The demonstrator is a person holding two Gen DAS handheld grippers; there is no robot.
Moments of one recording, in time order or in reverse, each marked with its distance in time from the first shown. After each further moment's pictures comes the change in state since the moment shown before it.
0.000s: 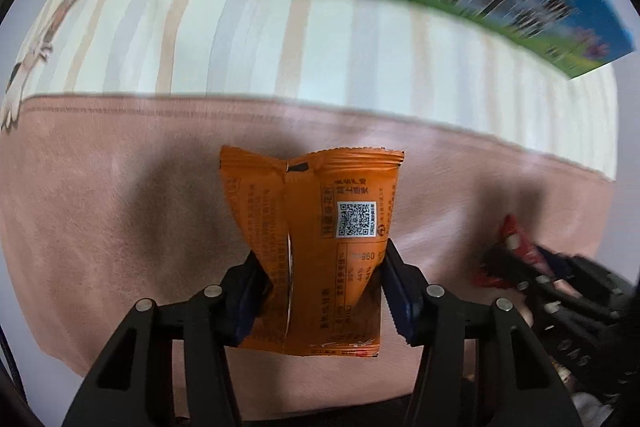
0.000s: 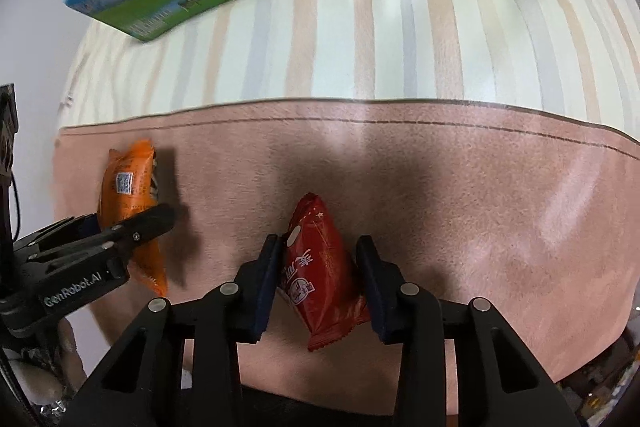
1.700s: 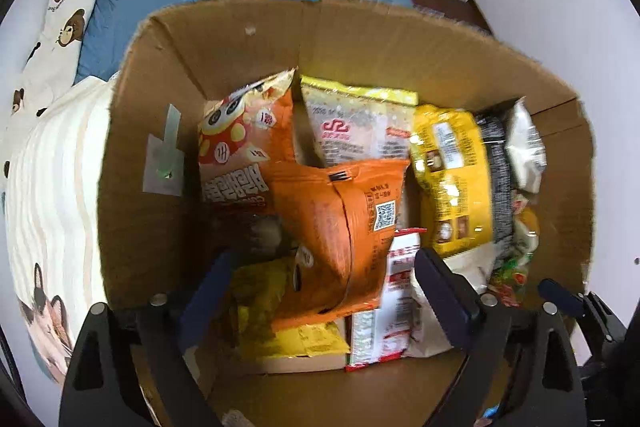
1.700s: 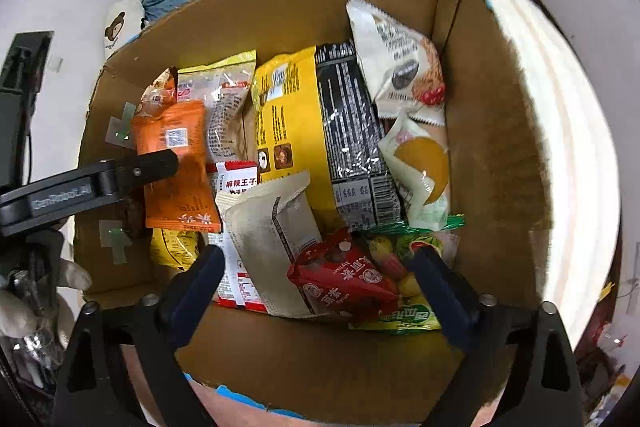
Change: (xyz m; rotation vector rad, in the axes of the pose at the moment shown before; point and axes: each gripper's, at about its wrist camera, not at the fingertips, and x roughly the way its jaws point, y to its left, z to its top) left arm -0.076 -0.025 0.272 0.055 -0.051 -0.064; right arm -0.073 -0.015 0.257 0.028 -0.093 -0.078
